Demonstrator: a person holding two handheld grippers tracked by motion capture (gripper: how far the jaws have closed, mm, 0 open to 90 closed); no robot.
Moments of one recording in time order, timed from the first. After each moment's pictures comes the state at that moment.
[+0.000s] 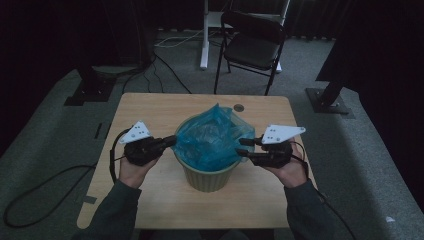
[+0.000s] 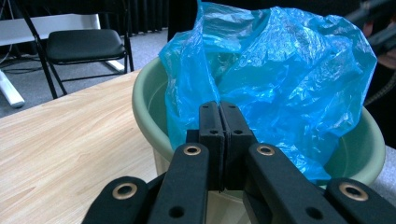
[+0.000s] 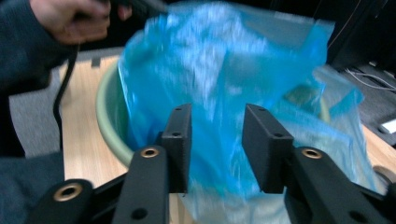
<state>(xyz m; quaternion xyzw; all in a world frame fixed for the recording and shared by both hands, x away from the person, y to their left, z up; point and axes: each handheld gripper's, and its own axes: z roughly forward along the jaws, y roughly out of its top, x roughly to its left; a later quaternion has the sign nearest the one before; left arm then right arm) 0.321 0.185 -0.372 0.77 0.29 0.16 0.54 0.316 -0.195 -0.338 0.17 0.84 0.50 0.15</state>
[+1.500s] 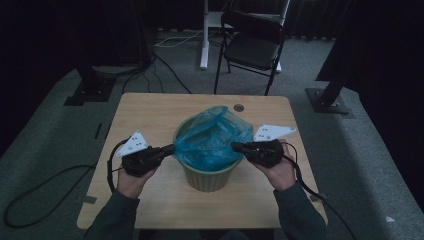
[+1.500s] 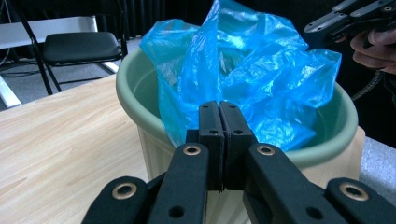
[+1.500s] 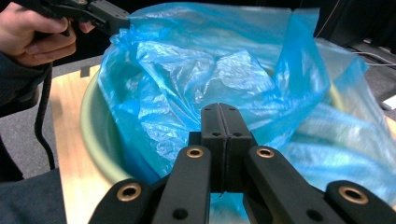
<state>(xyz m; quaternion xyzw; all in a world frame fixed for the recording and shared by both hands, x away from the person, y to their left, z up) 0.296 0.191 -0.386 0.77 0.29 0.16 0.55 0.316 -0.179 -0.353 0.22 0.83 0.49 0.14</state>
